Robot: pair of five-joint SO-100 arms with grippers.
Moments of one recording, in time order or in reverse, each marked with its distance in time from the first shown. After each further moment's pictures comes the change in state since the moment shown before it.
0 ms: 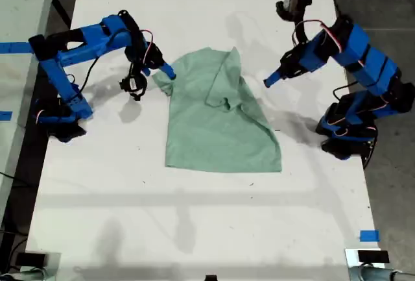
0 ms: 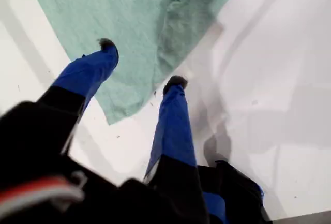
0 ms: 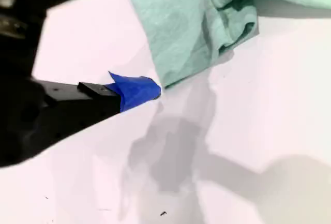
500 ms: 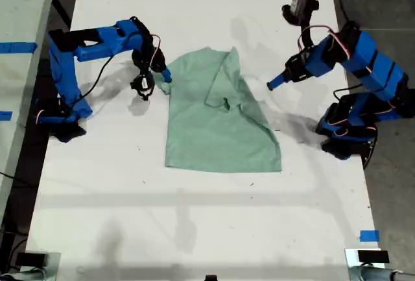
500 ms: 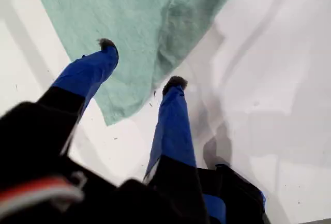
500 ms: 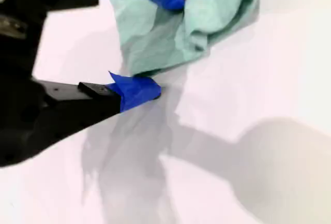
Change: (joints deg) arm 0 -4.0 -15.6 -6.6 -3.7 0.4; arm 1 -0.6 7.5 8.2 -2.9 0.5
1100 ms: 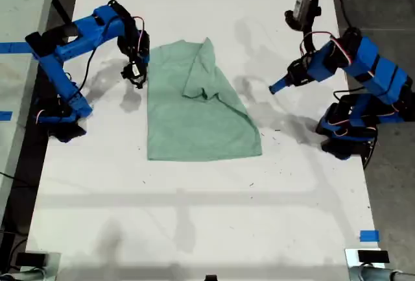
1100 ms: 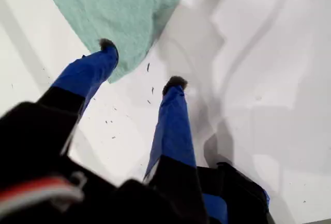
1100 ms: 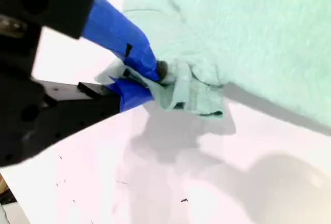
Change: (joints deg) arm 0 -4.1 18.3 6.0 5.1 -3.6; arm 1 0.0 4.7 7.5 -2.0 1.1
